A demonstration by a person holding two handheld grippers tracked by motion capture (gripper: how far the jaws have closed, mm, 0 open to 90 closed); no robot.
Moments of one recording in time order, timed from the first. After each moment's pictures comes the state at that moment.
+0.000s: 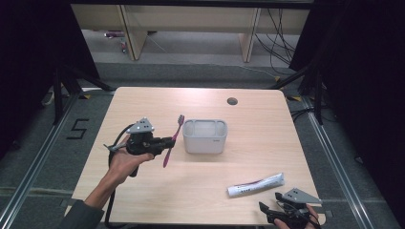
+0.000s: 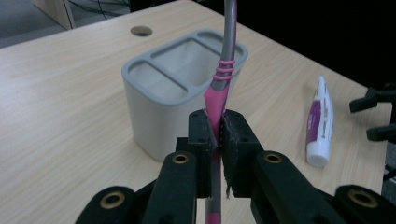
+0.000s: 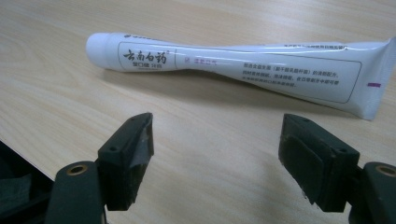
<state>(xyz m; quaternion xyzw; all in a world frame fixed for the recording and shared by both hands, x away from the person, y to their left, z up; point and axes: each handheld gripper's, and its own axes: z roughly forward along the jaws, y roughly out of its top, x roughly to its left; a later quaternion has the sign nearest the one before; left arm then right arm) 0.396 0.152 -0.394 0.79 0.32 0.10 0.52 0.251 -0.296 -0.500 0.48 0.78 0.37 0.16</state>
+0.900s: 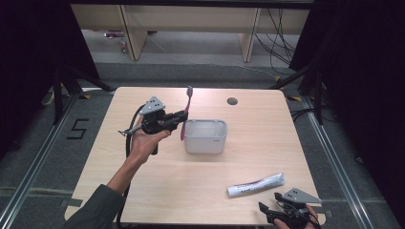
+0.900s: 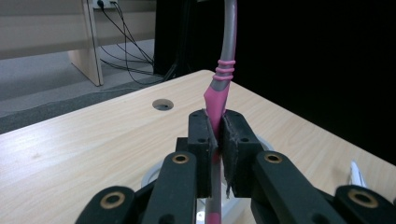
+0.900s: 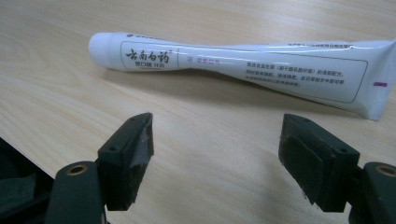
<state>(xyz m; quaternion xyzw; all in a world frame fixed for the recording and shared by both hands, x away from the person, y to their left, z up) 0.440 0.117 -0.373 0.72 0.34 0.16 0.58 0.251 -0.296 -0.500 0.49 0.78 0.37 0.16</state>
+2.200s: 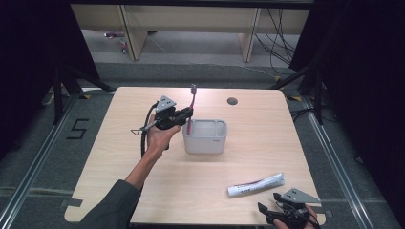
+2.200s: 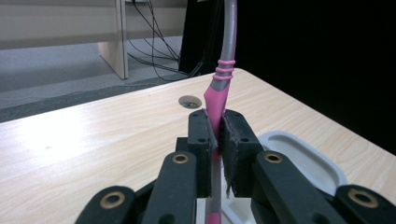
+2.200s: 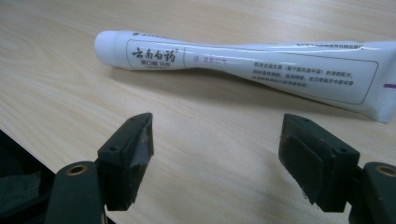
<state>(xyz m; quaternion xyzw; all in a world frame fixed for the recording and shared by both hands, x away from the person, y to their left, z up) 0.474 0.095 -0.411 0.70 0.40 0.19 0.56 0.251 -0.294 -0.501 0.48 0.78 0.37 0.16</state>
